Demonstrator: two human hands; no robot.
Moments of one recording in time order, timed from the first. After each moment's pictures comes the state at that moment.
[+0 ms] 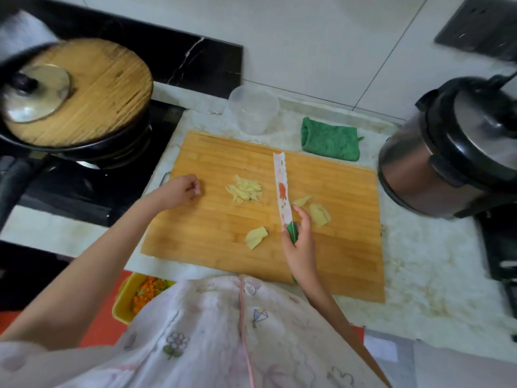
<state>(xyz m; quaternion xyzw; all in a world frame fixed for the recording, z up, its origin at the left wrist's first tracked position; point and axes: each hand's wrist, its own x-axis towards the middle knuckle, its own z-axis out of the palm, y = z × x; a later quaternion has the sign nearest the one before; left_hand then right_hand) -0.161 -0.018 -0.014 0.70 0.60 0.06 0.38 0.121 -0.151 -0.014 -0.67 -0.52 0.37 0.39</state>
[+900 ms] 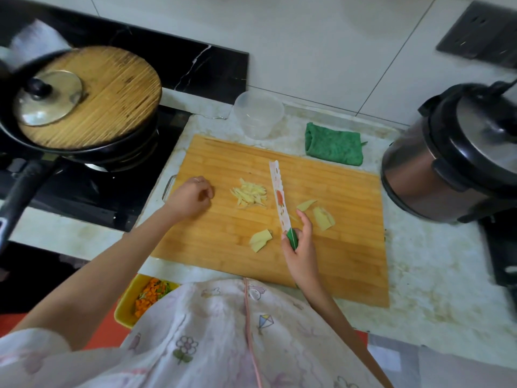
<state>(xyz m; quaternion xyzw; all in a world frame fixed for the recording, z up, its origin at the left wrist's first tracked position) -0.155 -0.027 -0.042 0.75 0.58 0.14 0.27 0.117 -0.159 -0.022 -0.66 -0.54 0.37 0.38</state>
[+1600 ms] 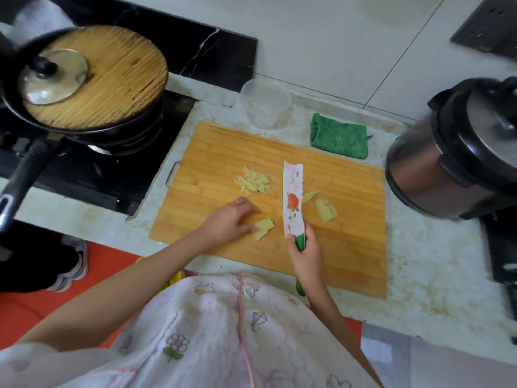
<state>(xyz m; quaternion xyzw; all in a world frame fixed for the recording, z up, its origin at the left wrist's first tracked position) -0.079 -0.102 -0.037 0.78 0.52 0.11 0.32 0.122 -0.181 -0.021 -0.70 -0.48 0.39 0.35</state>
